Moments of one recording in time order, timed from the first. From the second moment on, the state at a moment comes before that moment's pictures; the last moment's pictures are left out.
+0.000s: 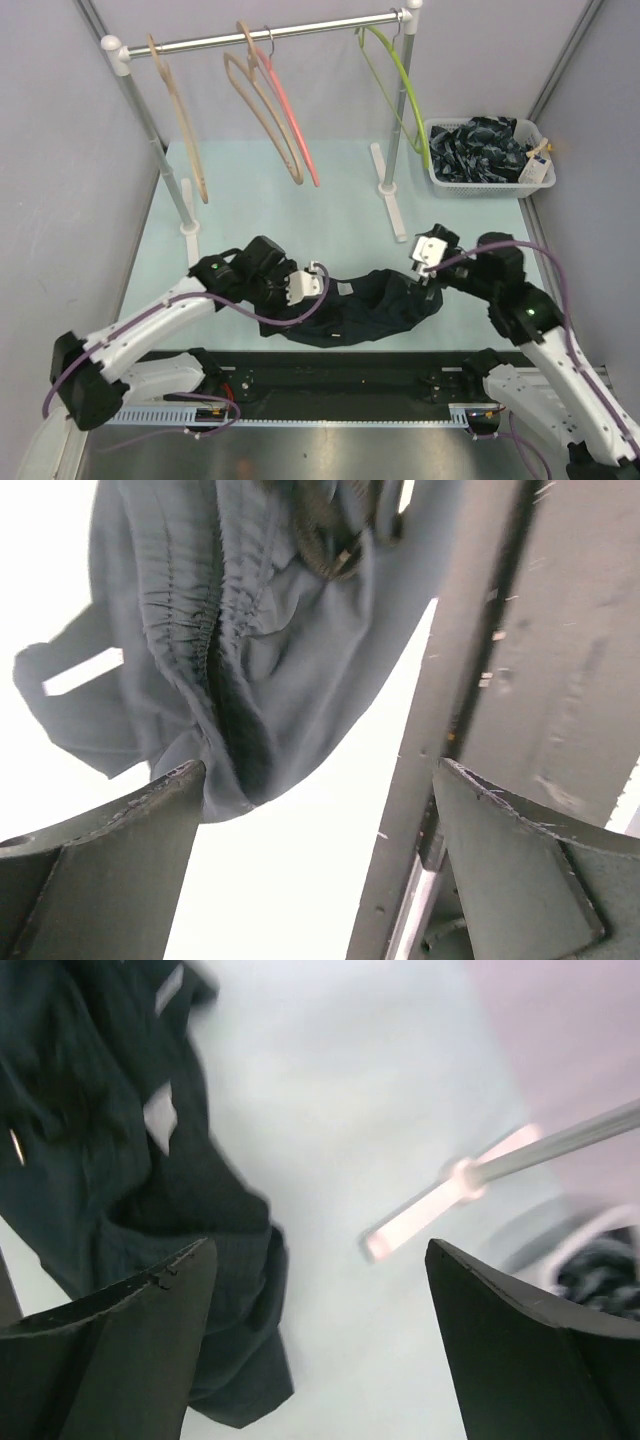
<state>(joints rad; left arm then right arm) -0.78 1.12 0.85 -0.87 0.29 0.55 0.47 0.69 0.75 -0.48 -0.44 -0.72</state>
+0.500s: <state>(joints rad) -0.66 0.89 0.96 -1.12 0.45 0.60 0.48 0.90 1.50 -0.72 -0.18 -0.33</state>
